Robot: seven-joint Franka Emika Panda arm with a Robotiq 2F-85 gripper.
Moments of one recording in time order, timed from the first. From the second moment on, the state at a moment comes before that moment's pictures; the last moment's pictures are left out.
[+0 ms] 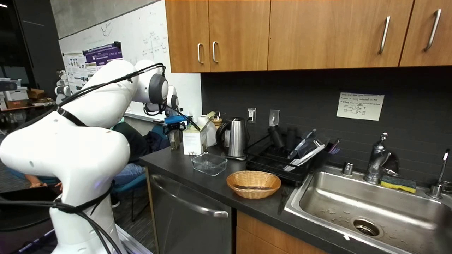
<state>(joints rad) 0.41 0.92 0.20 -1.13 -0.22 2.18 -0.31</state>
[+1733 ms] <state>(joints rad) 0.41 0.95 0.21 -1.07 -0.22 2.14 -0.34</state>
